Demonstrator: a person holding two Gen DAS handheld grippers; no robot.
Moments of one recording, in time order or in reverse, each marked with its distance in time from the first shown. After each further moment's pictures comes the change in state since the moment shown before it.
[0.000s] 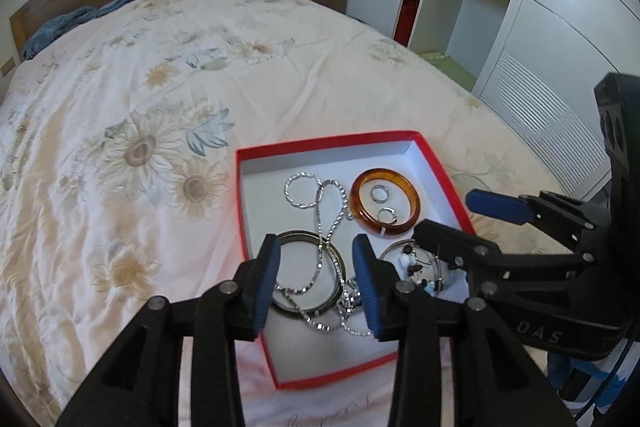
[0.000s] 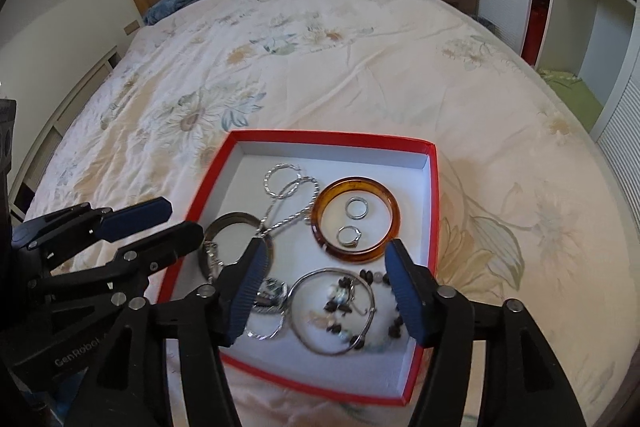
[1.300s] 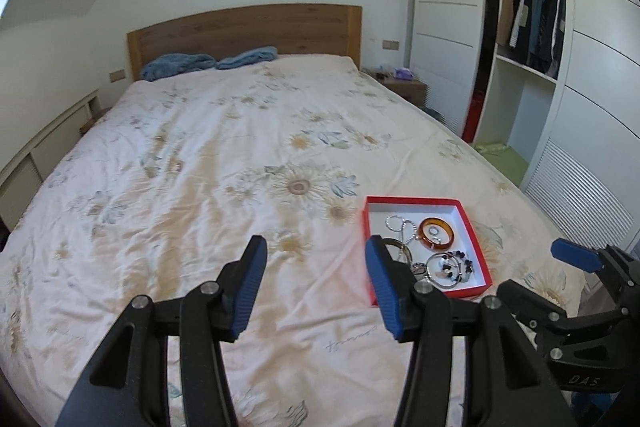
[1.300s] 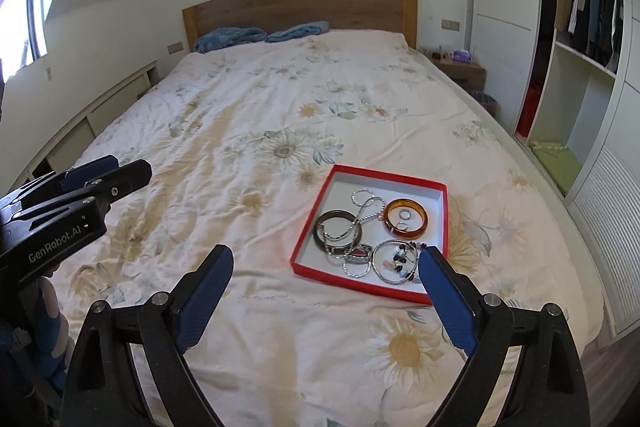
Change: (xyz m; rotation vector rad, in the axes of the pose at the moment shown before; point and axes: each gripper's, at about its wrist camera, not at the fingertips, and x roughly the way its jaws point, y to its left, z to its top) left arm -0.236 0.038 -0.088 -0.167 -0.308 0.276; right arm -0.184 0.114 -0.078 -0.141 -0.220 -0.017
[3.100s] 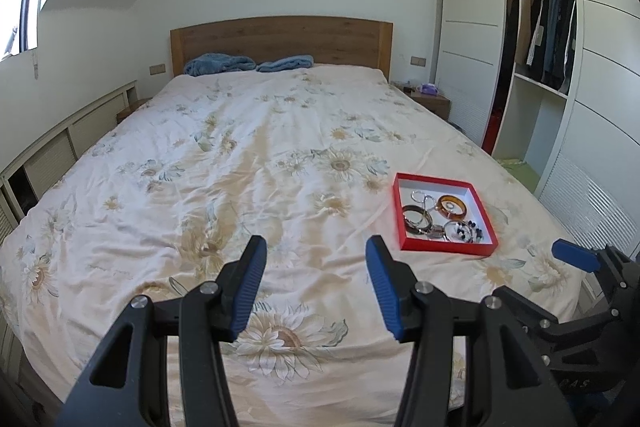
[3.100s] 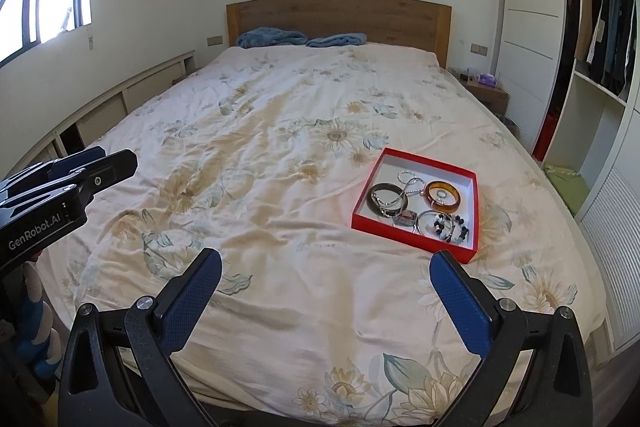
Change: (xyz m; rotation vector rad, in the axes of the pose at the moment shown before) left arm -0.100 0.042 -0.087 -0.073 -0.036 0.073; right arm -0.054 0.069 -0.080 -0.110 -0.043 0.052
